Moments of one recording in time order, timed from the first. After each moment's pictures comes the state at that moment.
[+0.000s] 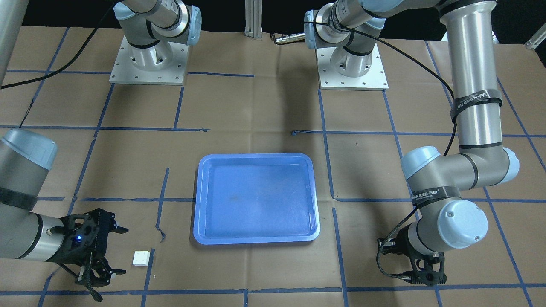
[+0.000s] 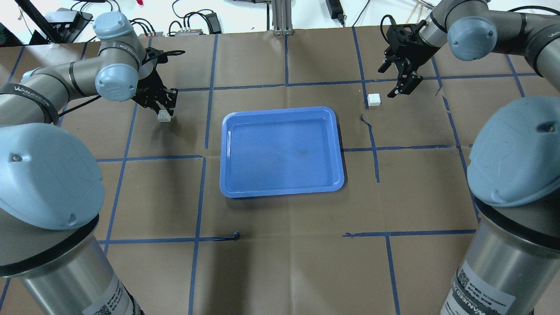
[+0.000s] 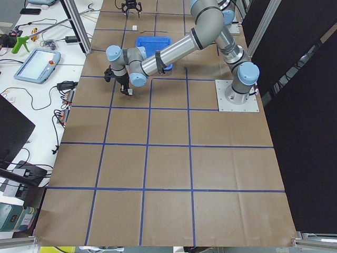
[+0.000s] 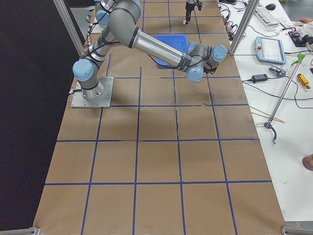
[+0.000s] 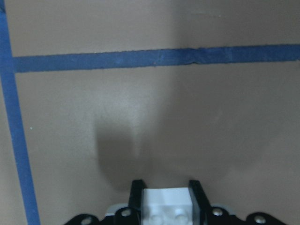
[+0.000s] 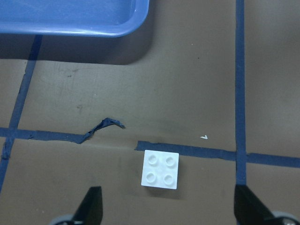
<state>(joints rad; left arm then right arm) -1.42 -2.23 -1.44 -1.11 1.59 0.21 1.36 -0.87 1.30 -1.84 -1.18 -1.91</state>
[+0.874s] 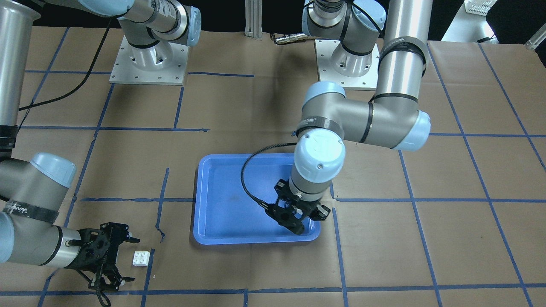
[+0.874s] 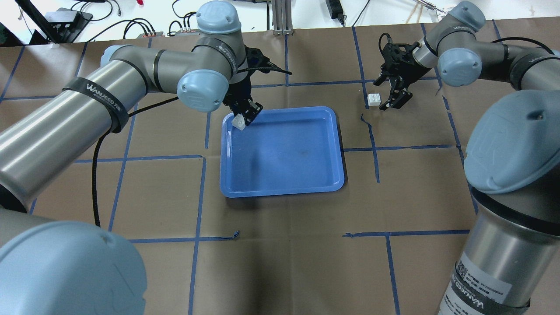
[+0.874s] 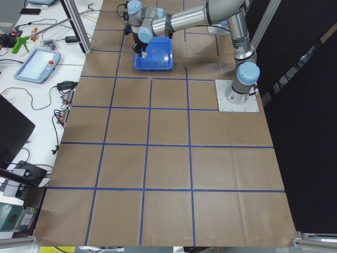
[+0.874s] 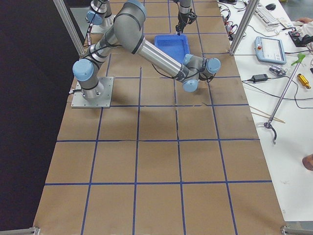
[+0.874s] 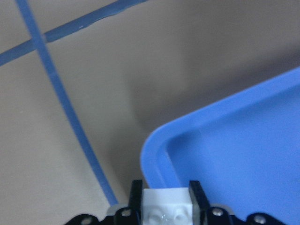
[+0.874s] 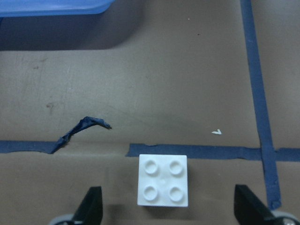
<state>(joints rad) -1.84 -2.09 -1.52 -1.17 1.59 0.55 1.35 -0.84 1.40 -2.00 -1.12 -1.85</state>
